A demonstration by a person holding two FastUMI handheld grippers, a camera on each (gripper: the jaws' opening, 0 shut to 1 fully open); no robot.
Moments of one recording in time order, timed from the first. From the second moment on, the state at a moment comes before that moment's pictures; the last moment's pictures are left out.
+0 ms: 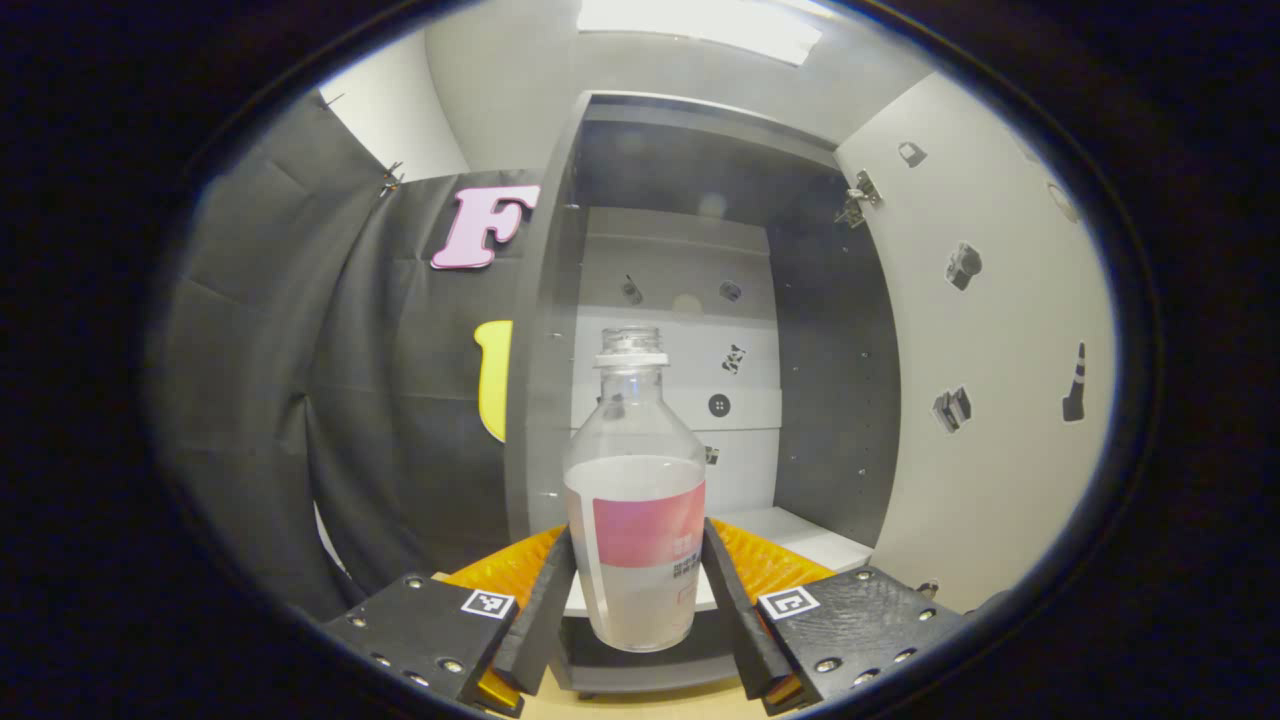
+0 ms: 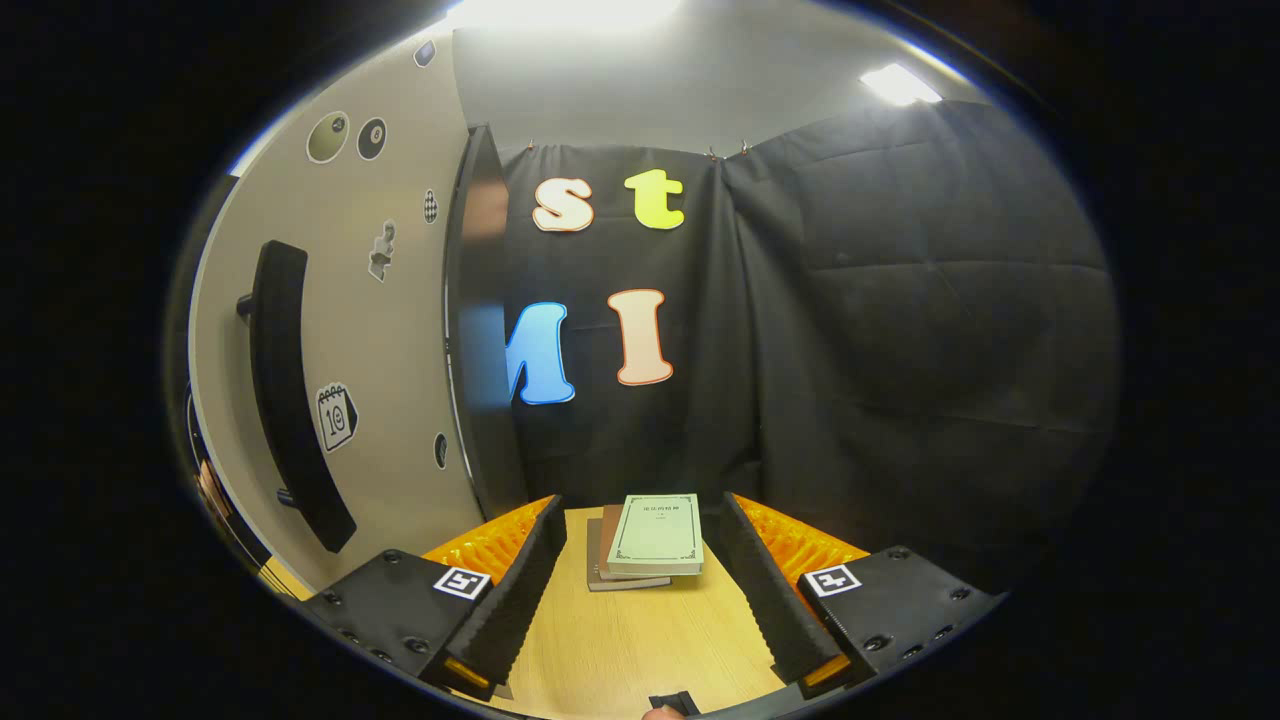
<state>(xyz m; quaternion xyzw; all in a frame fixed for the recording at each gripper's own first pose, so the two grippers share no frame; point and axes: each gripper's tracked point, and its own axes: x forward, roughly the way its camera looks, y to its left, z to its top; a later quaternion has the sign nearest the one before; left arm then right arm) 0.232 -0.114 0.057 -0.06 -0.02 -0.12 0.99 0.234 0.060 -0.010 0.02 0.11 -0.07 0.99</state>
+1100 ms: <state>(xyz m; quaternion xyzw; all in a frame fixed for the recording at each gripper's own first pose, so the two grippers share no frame) 0.084 -0.010 -0.063 -0.10 -0.01 -0.04 0.99 0.216 0.077 -0.041 0.02 0.14 0.00 0.99</state>
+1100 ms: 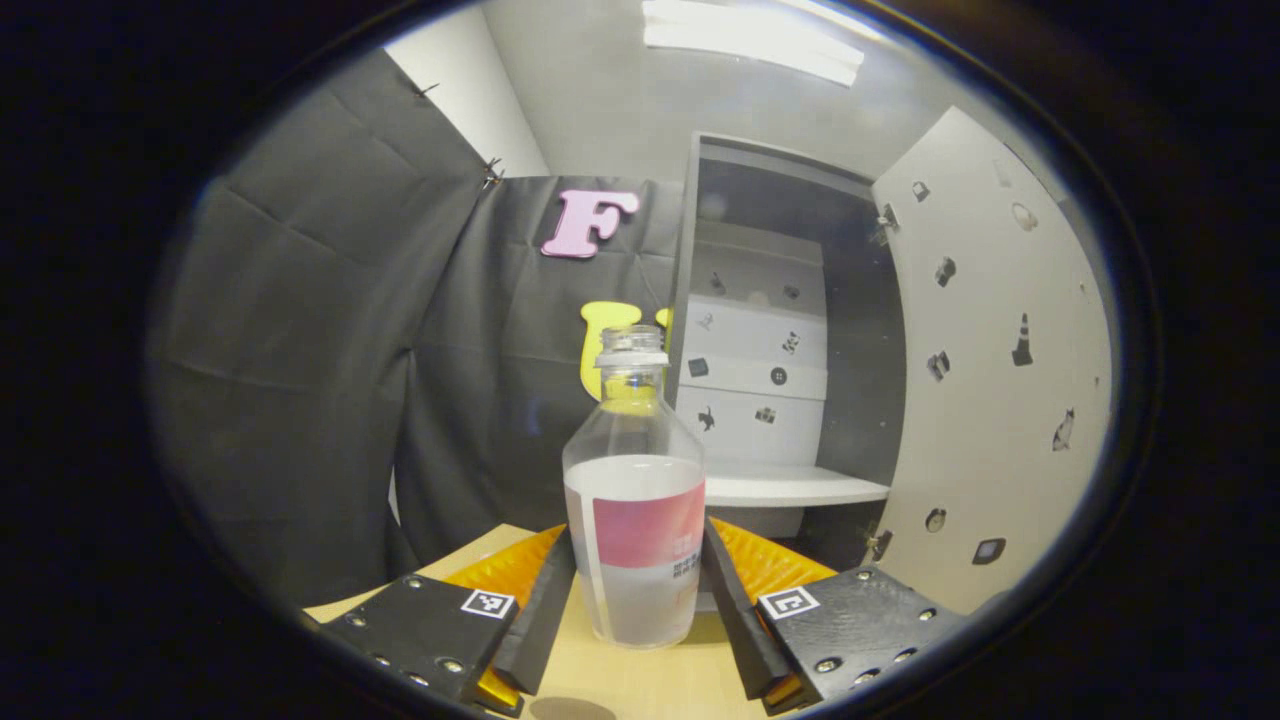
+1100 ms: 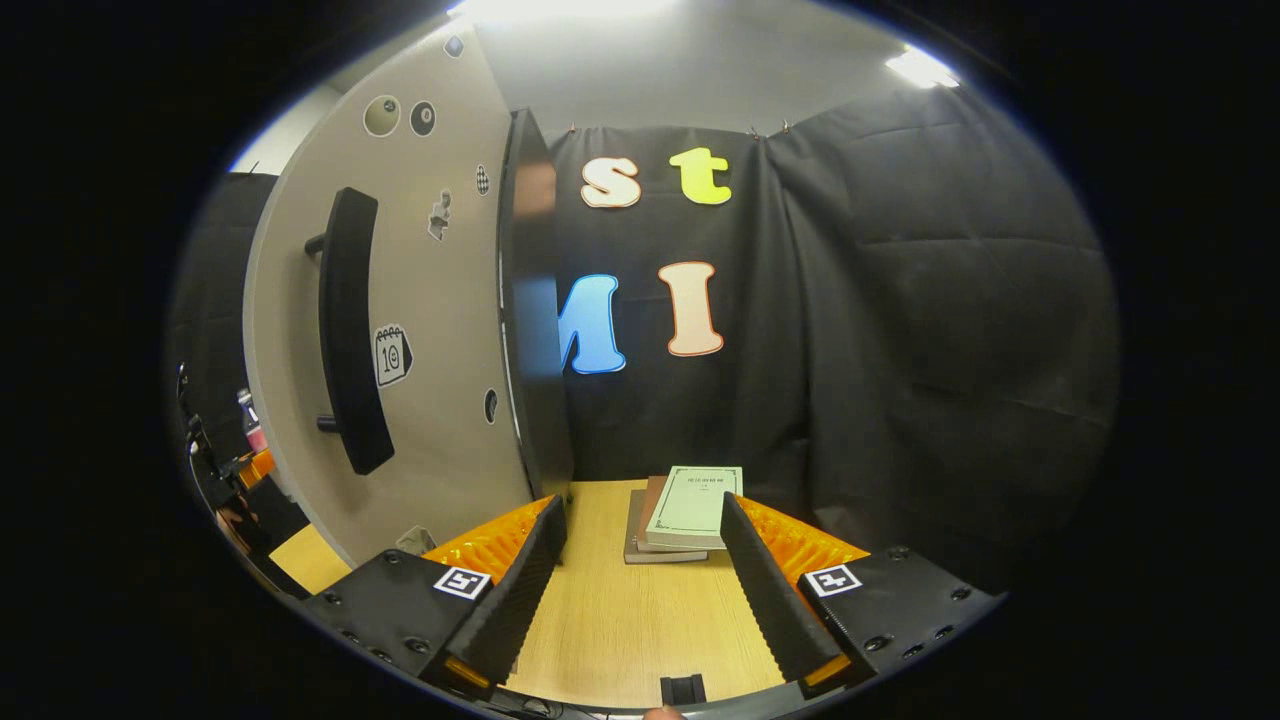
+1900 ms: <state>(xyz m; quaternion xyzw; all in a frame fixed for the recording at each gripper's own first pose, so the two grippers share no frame) 0.074 -0.006 -0.255 -0.09 0.09 0.00 0.99 0.211 0.076 -0.071 -0.01 0.18 -0.01 0.98</state>
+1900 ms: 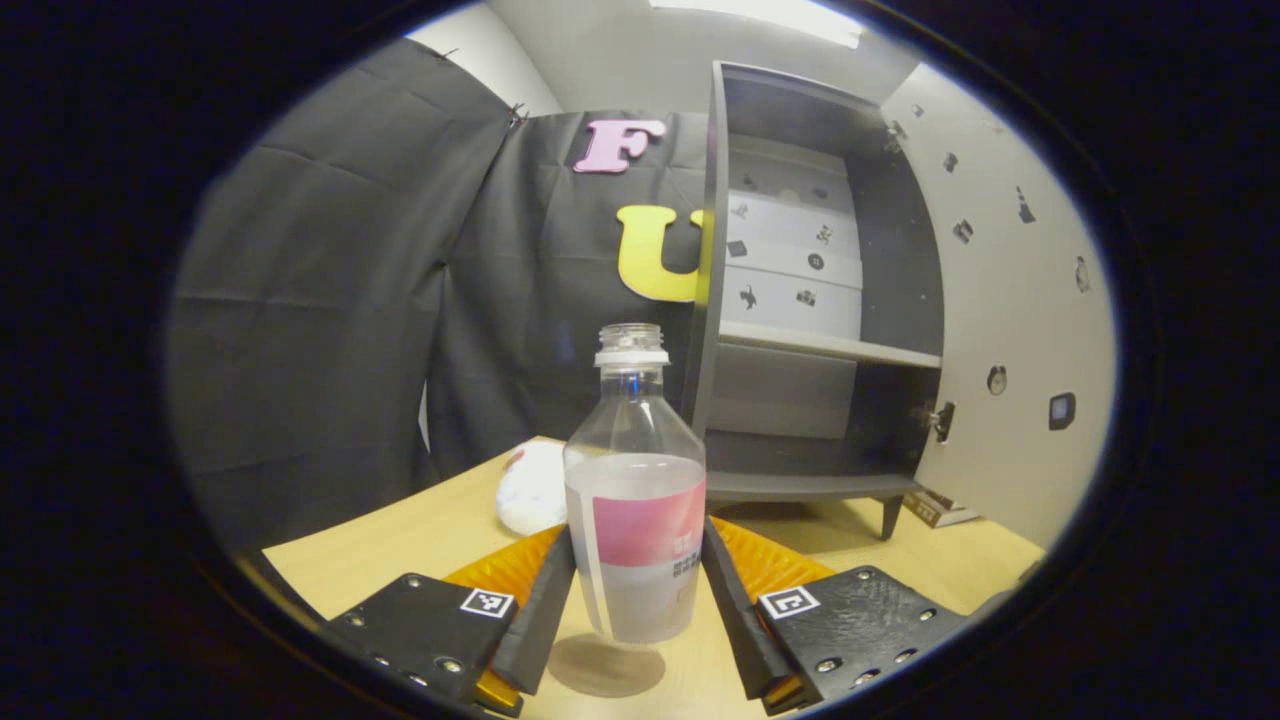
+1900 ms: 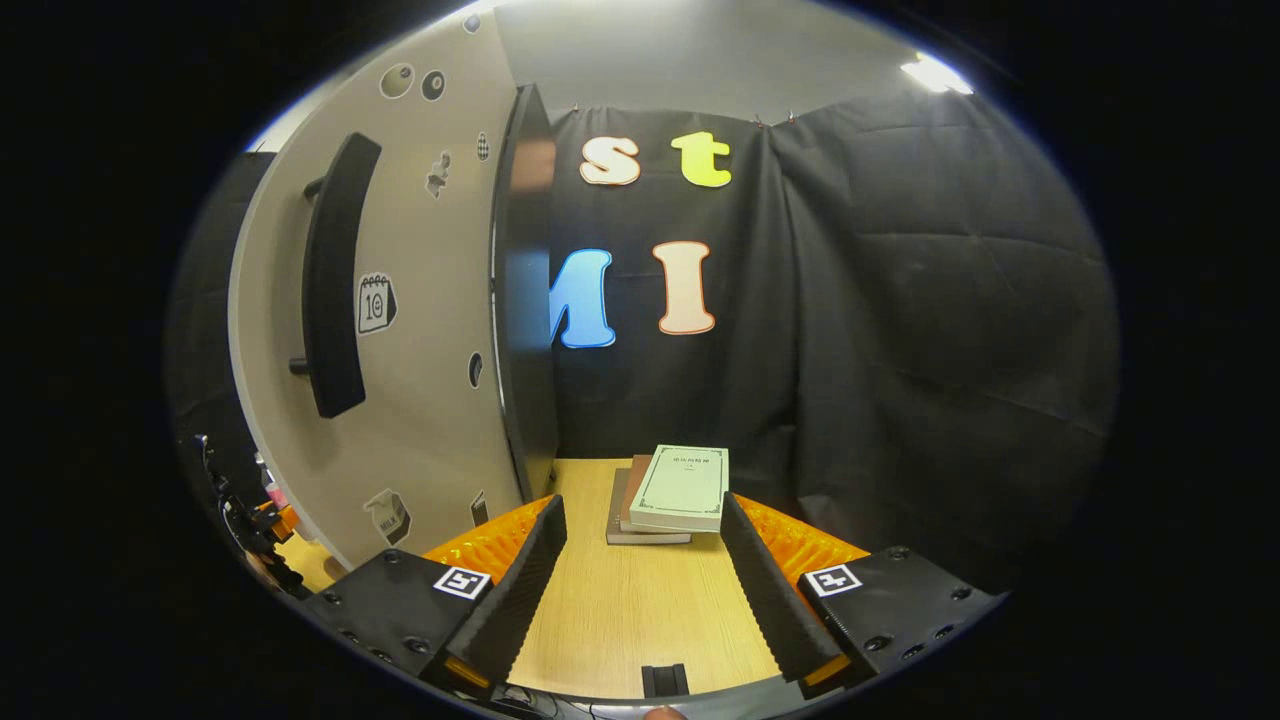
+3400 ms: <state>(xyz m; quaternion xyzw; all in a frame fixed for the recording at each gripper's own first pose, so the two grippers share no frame) 0.043 -0.011 -0.196 -0.03 0.07 0.05 1.00 0.227 0.096 -0.070 0.02 0.17 0.04 0.98</state>
